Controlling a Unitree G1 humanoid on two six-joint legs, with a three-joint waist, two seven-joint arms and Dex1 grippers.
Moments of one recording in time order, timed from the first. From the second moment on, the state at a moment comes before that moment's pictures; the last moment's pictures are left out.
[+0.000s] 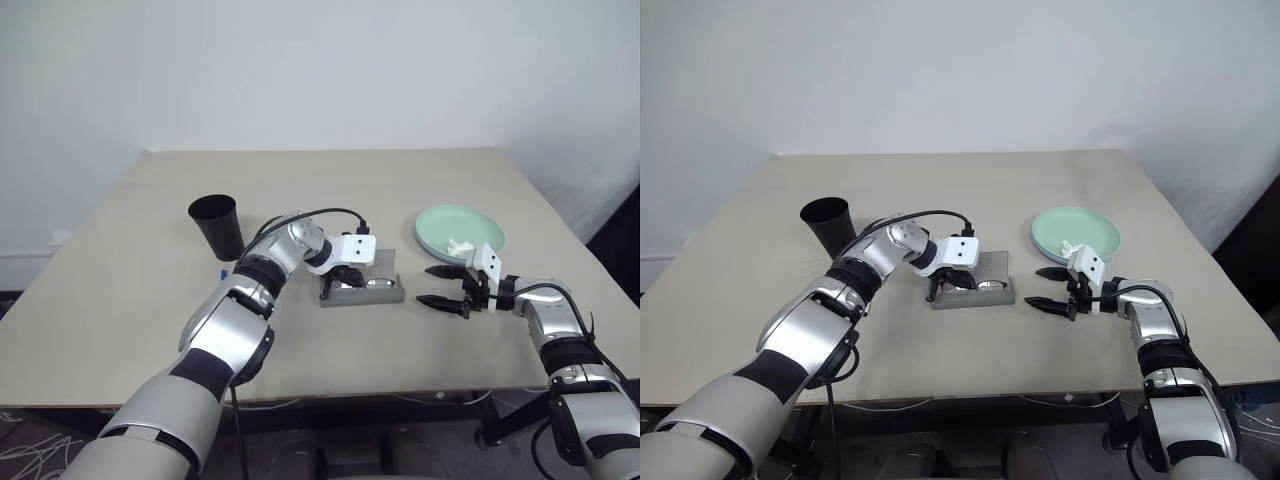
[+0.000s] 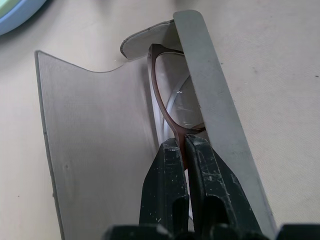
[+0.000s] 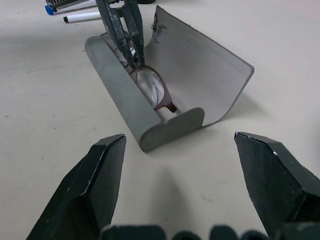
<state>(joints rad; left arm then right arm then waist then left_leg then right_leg) -1.12 0.20 -0.44 1.14 0.33 -0.17 -1.23 -0.58 -0.50 0.02 0.83 0.17 -0.21 1.31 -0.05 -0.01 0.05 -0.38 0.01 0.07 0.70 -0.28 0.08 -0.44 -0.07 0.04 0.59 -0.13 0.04</state>
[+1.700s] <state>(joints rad) -1.19 0.16 -0.32 1.29 0.34 -0.03 -0.82 -0.58 -0.50 0.02 0.85 0.16 -0.22 1.30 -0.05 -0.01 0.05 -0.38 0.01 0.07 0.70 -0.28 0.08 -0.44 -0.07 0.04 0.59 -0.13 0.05</state>
